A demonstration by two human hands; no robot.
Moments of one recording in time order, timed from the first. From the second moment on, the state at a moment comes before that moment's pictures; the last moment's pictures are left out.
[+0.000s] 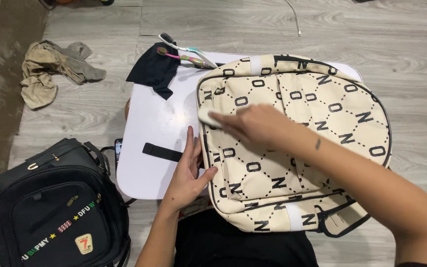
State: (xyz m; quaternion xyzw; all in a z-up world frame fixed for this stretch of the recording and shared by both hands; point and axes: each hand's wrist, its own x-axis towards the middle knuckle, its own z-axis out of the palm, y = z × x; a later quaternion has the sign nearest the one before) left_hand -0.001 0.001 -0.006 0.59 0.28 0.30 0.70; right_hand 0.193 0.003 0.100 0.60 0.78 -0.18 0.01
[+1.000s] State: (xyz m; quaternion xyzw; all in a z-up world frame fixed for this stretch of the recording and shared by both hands) left_hand -0.002 0.005 -0.011 0.58 0.25 0.33 0.70; right_hand 0.181 0.026 0.091 0.62 0.78 -0.02 -0.01
